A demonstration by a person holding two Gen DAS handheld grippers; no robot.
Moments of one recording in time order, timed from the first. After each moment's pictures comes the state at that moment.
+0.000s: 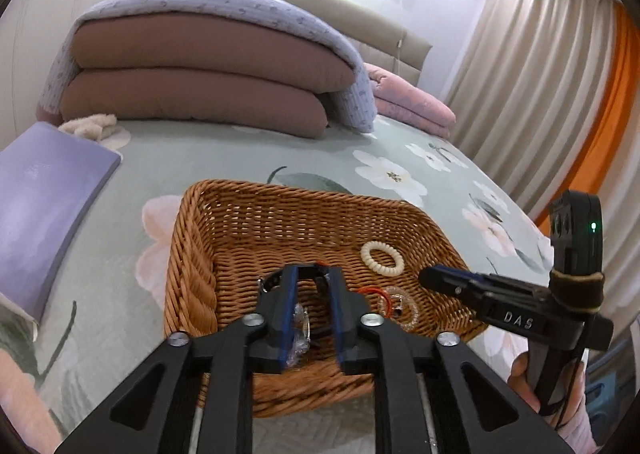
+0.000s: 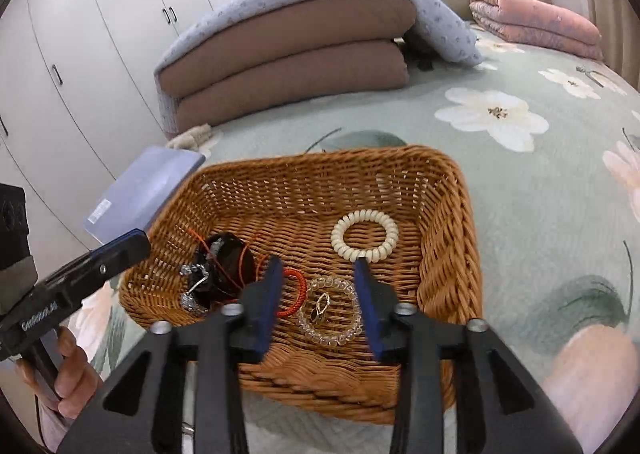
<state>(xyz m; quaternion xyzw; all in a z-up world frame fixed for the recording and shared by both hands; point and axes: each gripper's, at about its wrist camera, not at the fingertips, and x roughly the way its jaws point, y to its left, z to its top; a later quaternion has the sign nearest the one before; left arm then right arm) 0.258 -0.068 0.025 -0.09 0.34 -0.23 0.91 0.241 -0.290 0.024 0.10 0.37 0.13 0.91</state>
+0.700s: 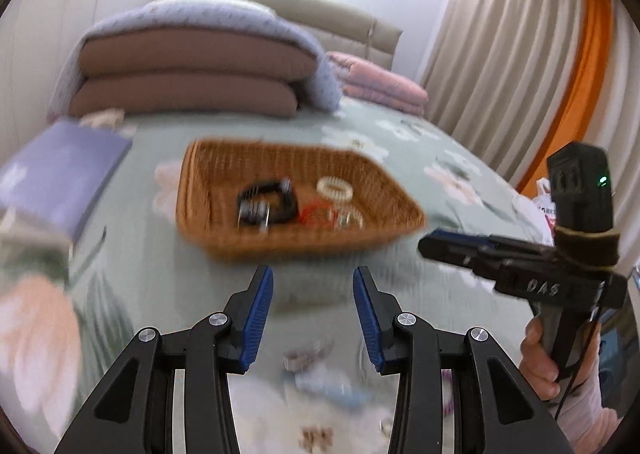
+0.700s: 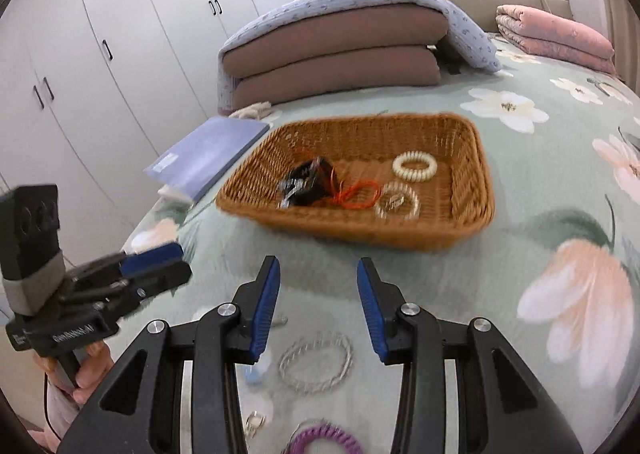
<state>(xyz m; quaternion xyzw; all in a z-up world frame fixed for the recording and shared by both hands) 0.130 -0.048 0.032 -0.06 0.35 -0.25 0.90 0.108 -0.257 0.034 0.08 0.37 0.18 0.91</state>
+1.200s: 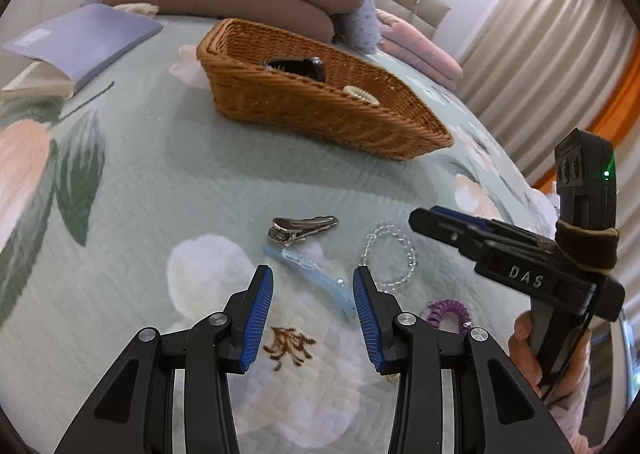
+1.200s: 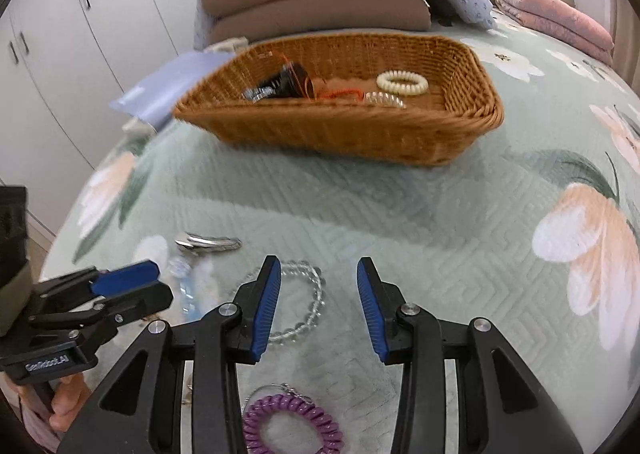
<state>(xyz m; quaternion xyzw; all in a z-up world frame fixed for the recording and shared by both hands) 0.097 -0.057 -0.041 -0.12 0.44 -0.21 0.86 0.110 -0.243 -0.031 0.01 0.44 0.14 0.89</state>
